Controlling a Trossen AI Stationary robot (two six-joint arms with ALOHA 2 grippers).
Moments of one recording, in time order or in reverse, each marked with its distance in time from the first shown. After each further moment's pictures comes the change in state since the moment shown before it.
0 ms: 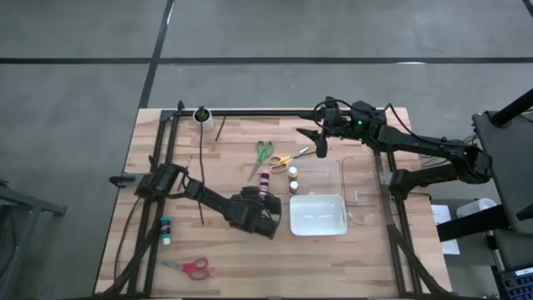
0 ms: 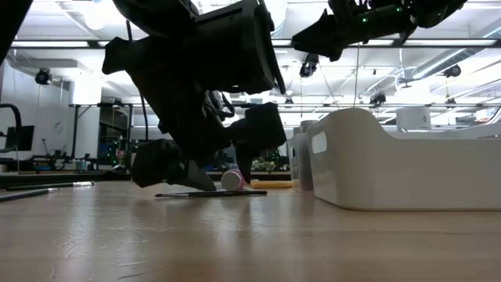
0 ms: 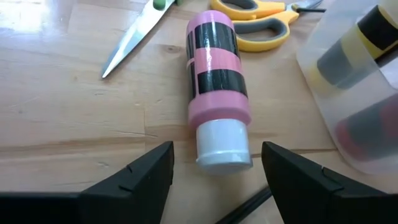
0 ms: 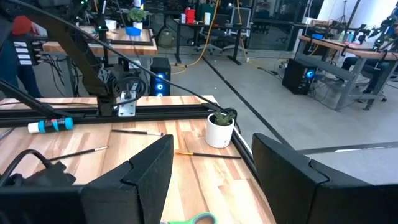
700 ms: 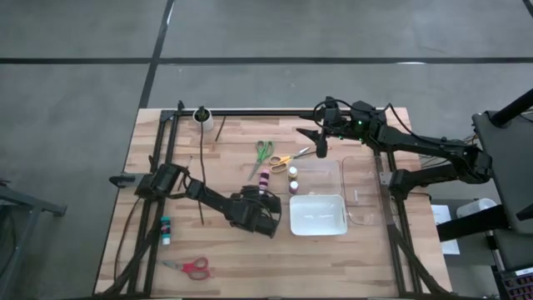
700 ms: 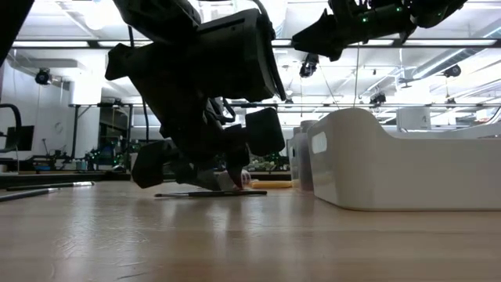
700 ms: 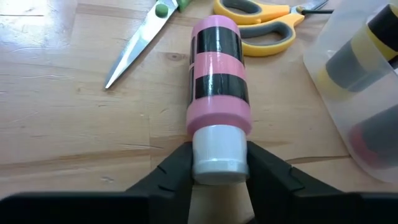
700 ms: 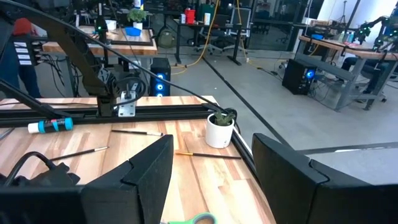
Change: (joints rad) left arm 0.003 0.008 -0.002 -0.001 -0.007 0.012; right arm 0.000 0.000 0.000 0.001 0.000 0.000
